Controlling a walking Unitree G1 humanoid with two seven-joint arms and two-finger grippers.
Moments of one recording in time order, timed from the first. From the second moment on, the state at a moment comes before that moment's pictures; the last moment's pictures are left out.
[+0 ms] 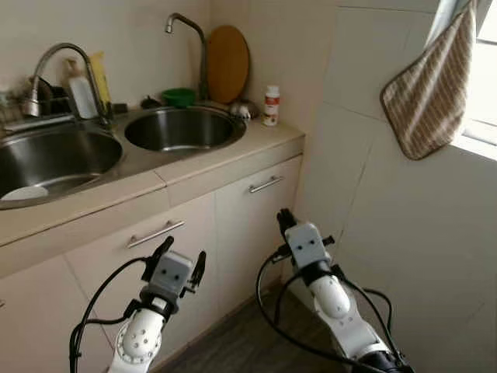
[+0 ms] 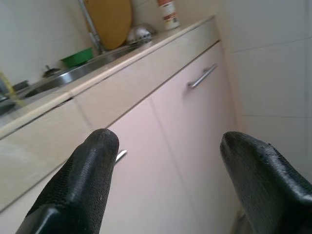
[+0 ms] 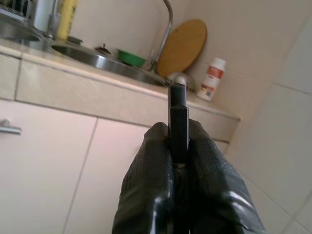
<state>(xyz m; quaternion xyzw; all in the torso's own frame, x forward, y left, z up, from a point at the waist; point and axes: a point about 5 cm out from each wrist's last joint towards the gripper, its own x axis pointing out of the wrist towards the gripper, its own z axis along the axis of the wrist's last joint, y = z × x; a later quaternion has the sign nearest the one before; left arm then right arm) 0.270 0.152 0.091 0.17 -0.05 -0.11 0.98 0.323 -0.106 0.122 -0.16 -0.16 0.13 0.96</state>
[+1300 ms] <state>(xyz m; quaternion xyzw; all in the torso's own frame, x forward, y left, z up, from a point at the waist) 0.290 0.151 0.187 0.14 -0.25 -0.08 0.96 0.322 -0.097 0.234 -0.21 -0.41 0.06 0.89</state>
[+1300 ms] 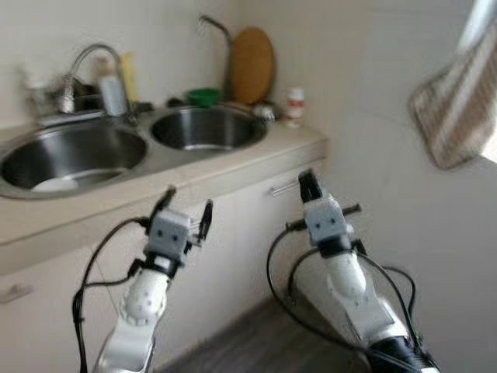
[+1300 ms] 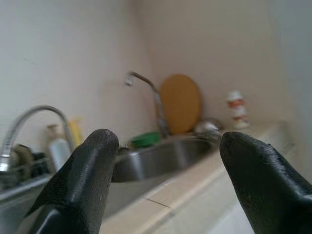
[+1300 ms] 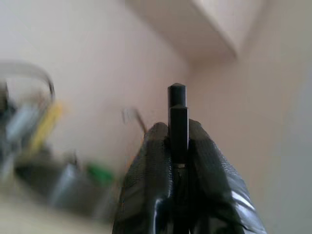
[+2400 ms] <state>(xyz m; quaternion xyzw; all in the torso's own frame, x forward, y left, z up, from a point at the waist) 0.289 0.151 0.212 0.15 -0.28 -0.06 0.95 0.337 -0.052 0.287 -0.17 -0.48 0.15 0.85</state>
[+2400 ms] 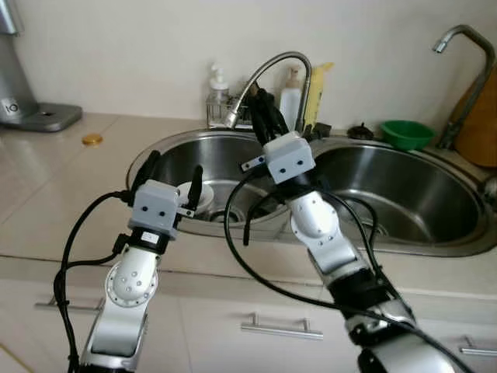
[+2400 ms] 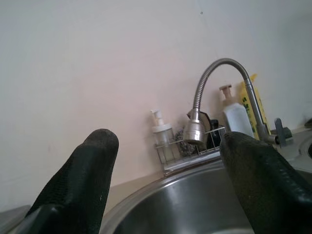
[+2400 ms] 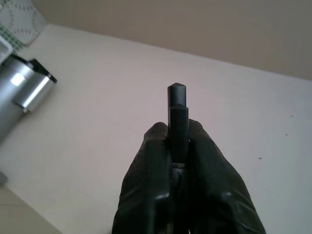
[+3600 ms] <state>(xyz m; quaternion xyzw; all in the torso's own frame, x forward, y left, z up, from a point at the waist) 0.287 0.136 0.204 0.15 -0.26 -0.08 0.95 0.404 -0.118 0.215 -0.39 -0.21 0.02 0.90</state>
